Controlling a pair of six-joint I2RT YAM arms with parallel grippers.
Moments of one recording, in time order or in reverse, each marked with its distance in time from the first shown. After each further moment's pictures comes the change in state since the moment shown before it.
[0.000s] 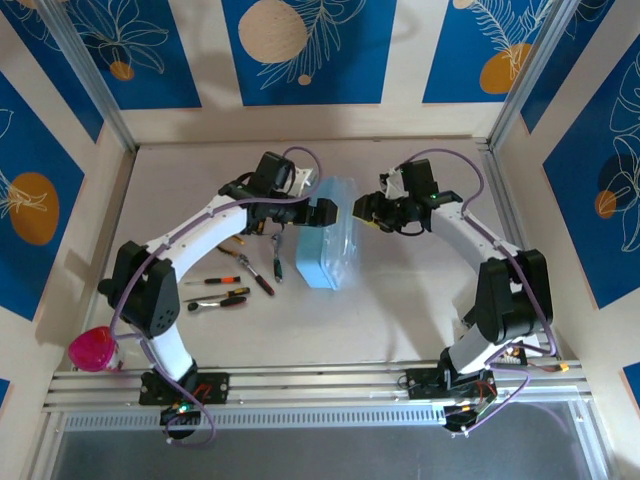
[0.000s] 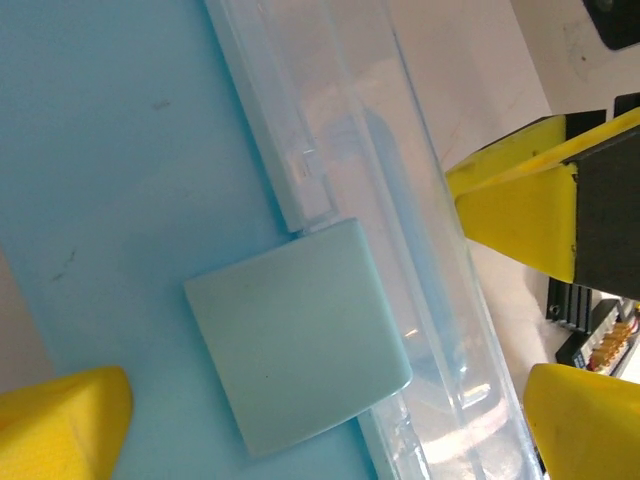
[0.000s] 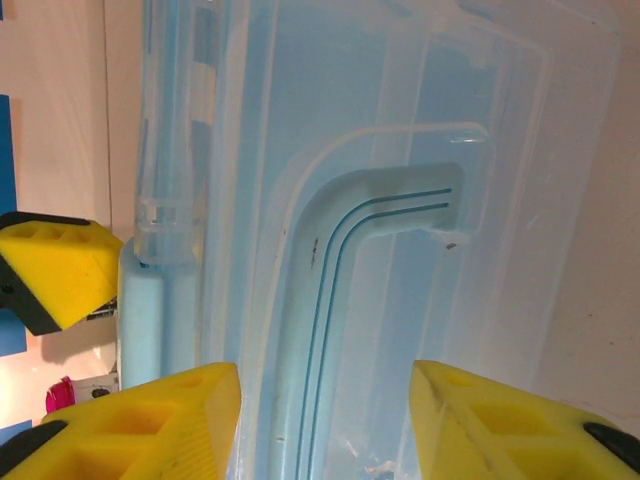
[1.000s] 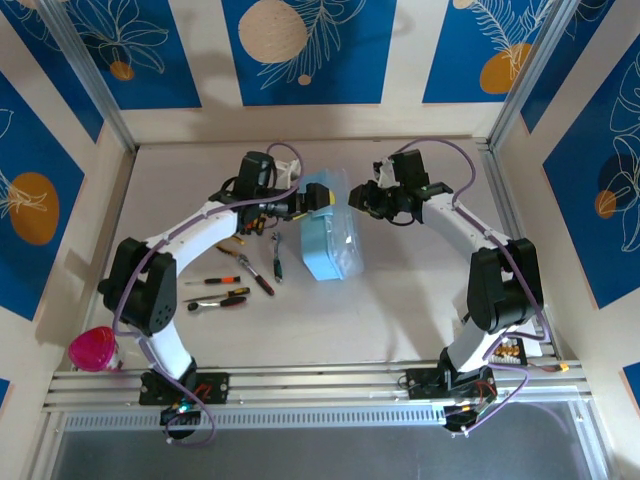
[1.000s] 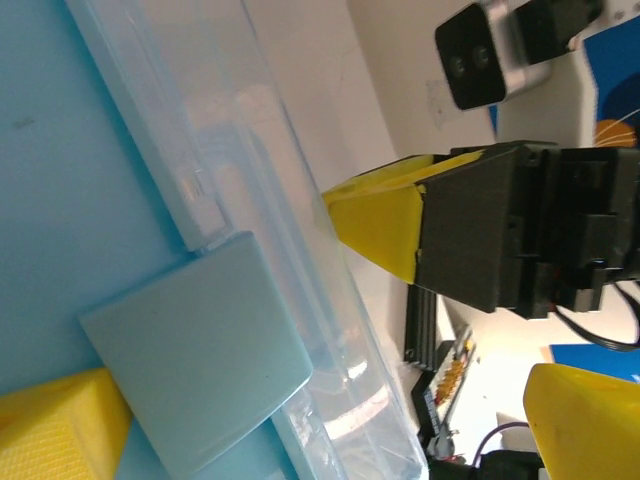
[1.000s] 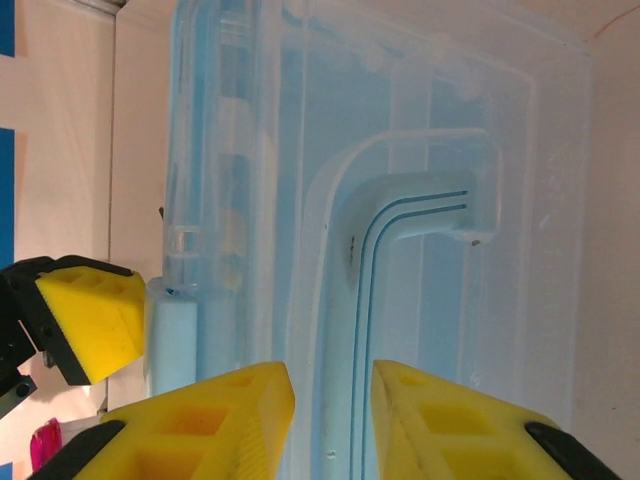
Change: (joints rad) left arm 0.096 0.004 -0.174 0.439 0.298 -0.266; right arm 0.038 0.076 0.089 0.060 0.066 0.028
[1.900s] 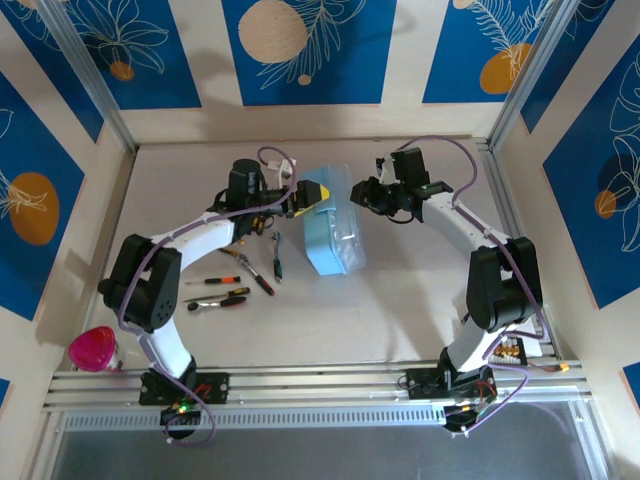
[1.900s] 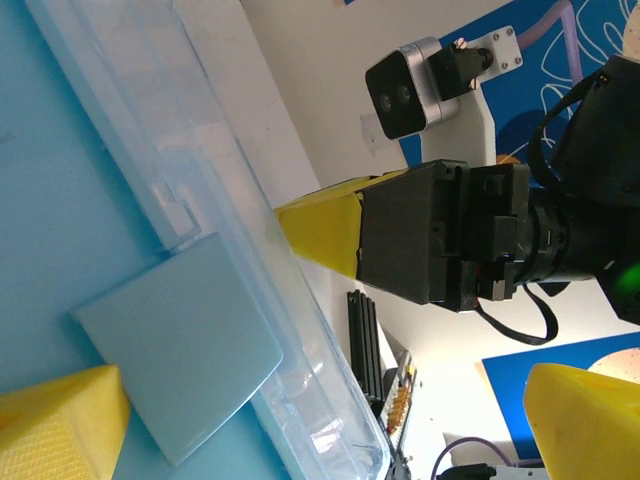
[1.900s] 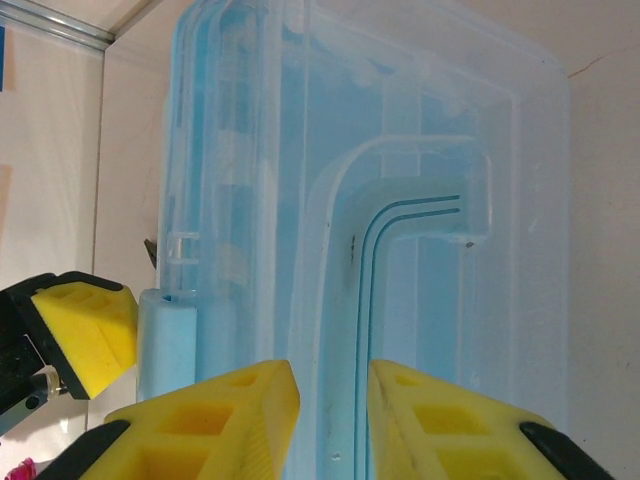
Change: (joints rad) left arm 0.044 0.019 -0.150 0.424 0.113 -0.161; right arm -0.003 0.009 0.007 0.032 0.055 0.007
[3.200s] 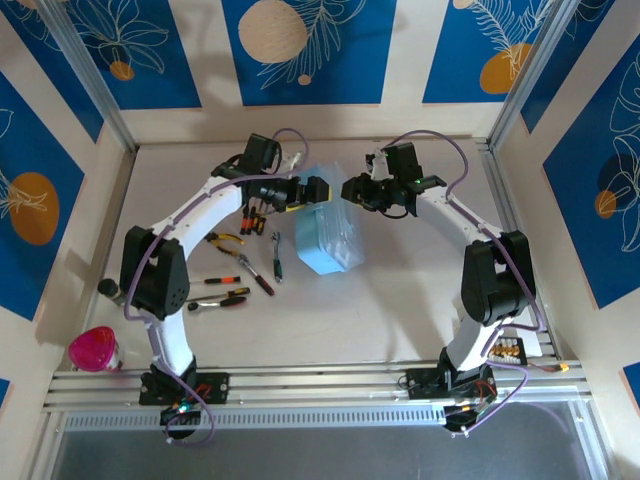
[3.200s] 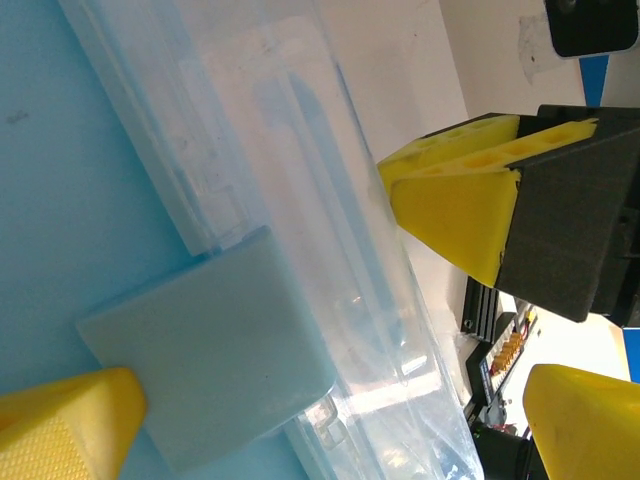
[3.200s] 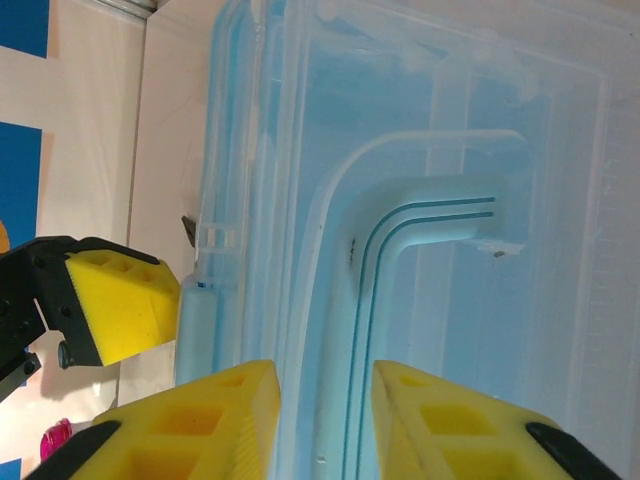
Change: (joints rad) left arm -0.023 0.114 0.487 -0.922 -0.182 0.391; right arm 0.022 0.053 0.074 -0.019 -0.076 -0.012
